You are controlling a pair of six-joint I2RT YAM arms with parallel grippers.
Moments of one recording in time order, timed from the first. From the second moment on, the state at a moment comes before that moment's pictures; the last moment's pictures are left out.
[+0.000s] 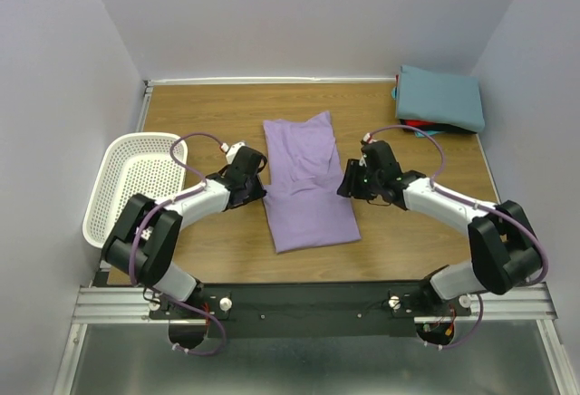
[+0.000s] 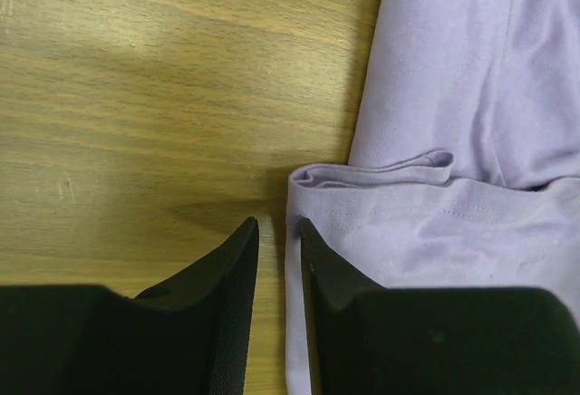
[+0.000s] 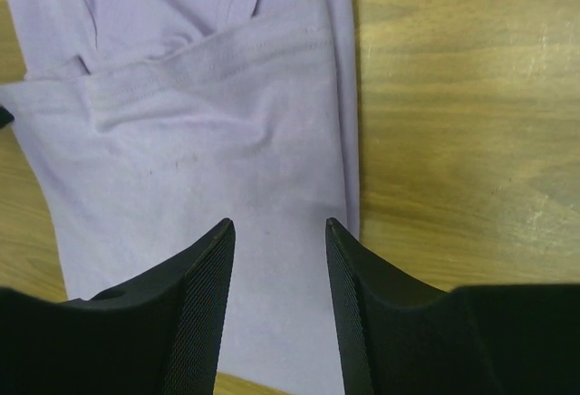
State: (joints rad) left arm -0.51 1.51 0.77 -0.18 -0.16 -0.79; right arm 0.50 1.43 0.77 -0.18 -0.07 0.55
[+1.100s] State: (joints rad) left arm -0.50 1.59 0.84 -0.10 -0.06 -0.66; right arm 0.47 1.76 1.04 -0.12 0.04 0.49
